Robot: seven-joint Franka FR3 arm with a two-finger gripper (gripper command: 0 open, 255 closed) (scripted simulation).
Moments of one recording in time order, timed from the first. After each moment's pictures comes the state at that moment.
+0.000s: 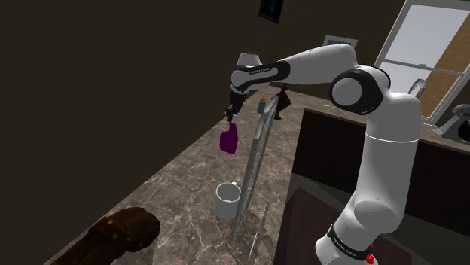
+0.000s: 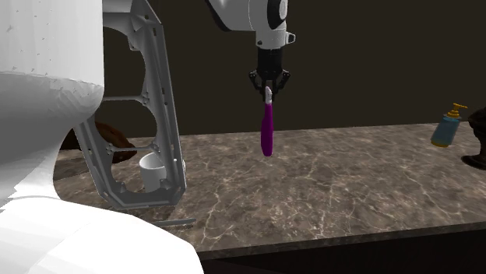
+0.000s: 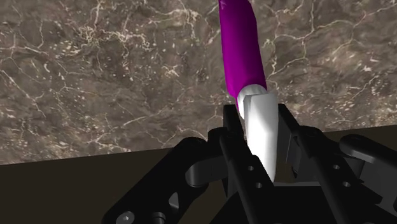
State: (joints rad) arm -0.04 0.31 -0.14 -1.67 0.07 2.12 -0.37
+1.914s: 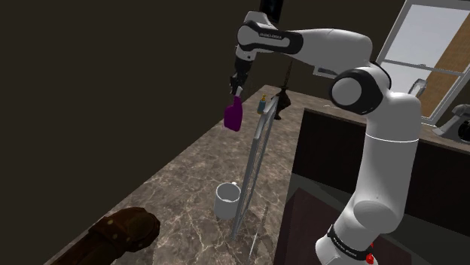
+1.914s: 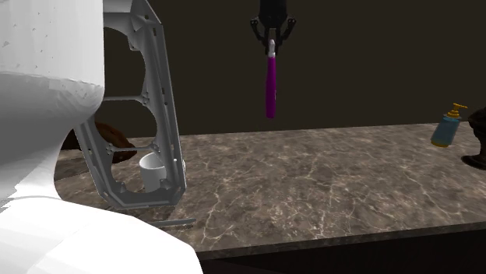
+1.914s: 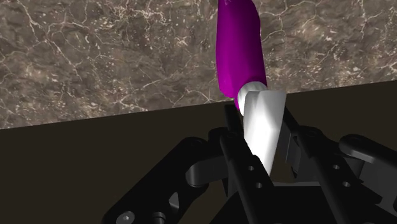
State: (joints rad) arm -0.05 0.31 -0.15 -1.28 0.06 1.74 -0.36
